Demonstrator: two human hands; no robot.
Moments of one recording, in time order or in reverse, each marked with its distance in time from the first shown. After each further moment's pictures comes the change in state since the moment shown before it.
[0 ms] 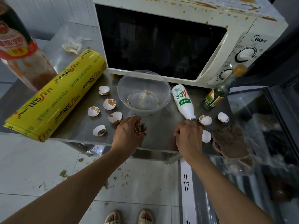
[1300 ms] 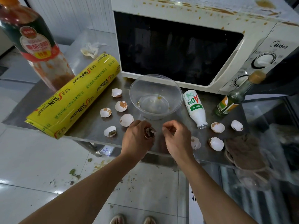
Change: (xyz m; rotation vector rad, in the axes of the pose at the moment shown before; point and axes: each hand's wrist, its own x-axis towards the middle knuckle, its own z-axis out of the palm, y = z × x) left_hand -0.005 0.000 0.006 -0.004 0.177 0.040; right_hand -0.001 -0.054 0.002 0.780 0.019 0.022
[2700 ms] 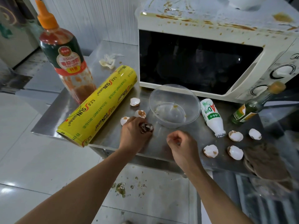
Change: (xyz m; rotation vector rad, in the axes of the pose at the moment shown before) left_hand 0.033 -0.045 -0.054 -0.027 0.056 -0.119; right_hand -0.014 -0.036 0.023 0.050 -0.088 0.049
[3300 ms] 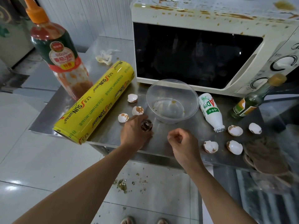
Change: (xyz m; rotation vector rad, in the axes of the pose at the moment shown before) left_hand 0.002 -0.003 0.016 0.069 -0.084 -0.031; right_hand -0.002 0.012 -0.004 -0.002 0.004 0.016
